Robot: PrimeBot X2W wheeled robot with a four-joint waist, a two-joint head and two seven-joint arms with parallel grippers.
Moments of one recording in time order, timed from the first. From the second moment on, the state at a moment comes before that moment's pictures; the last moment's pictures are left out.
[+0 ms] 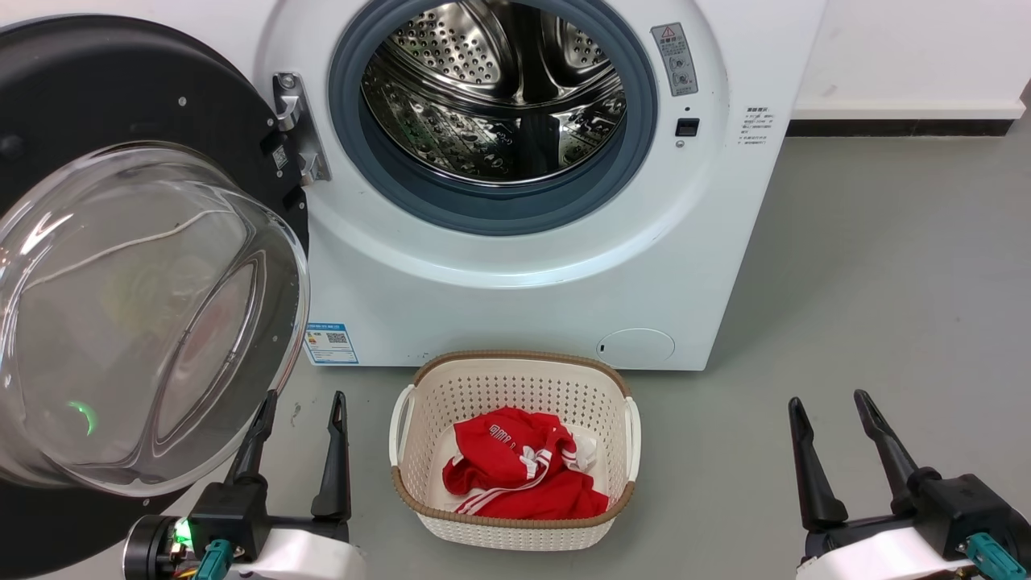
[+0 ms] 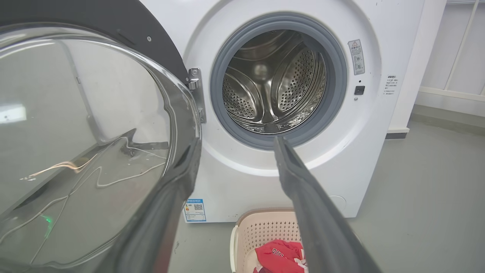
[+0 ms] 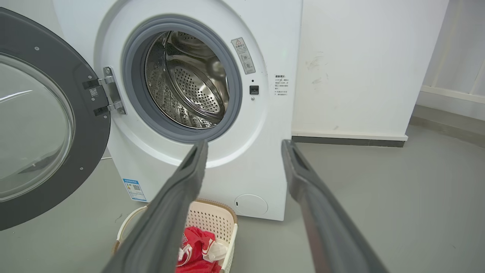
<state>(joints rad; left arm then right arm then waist) 0.03 0.08 -0.02 0.06 -0.06 -0.03 -0.26 0.09 -0.05 0.01 0.01 0.08 0.13 -0.21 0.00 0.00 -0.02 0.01</state>
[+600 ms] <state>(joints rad) 0.06 0.08 -0.01 0.12 -0.10 -0.04 -0.24 0.10 -0.05 0.01 0.06 0.12 0.13 -0.21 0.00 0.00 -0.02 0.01</state>
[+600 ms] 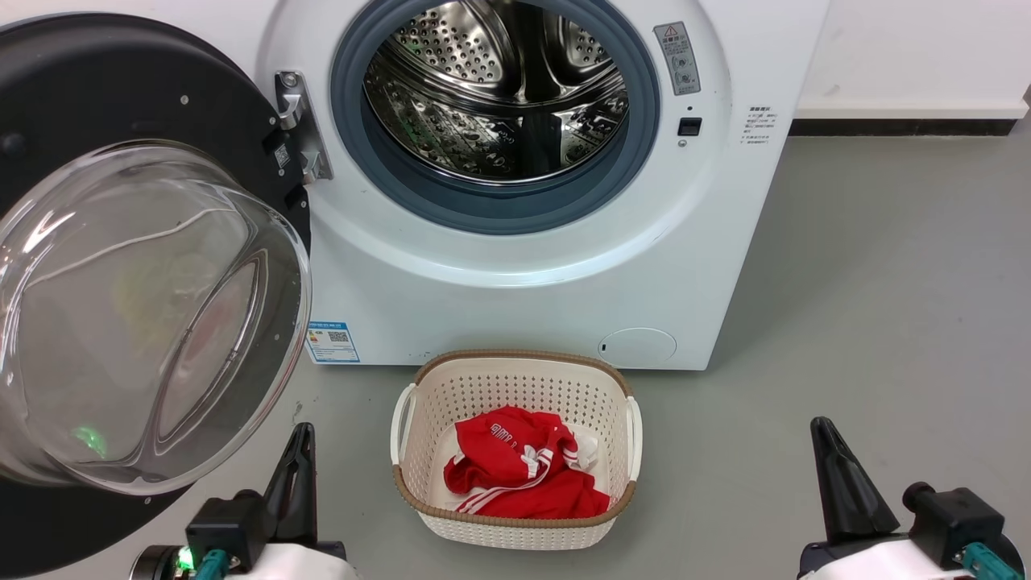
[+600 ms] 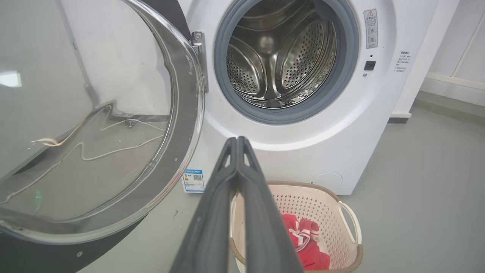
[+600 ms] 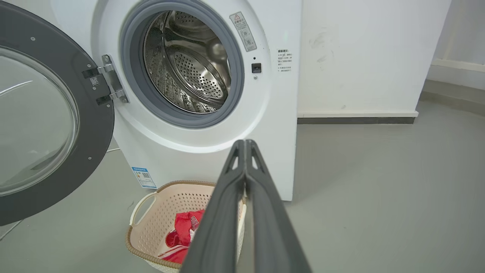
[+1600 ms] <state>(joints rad) 0.01 0.07 0.03 0.16 -0.65 -0.07 -0.12 0.04 -0.07 0.01 0.13 0.70 0.13 -0.12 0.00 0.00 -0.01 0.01</state>
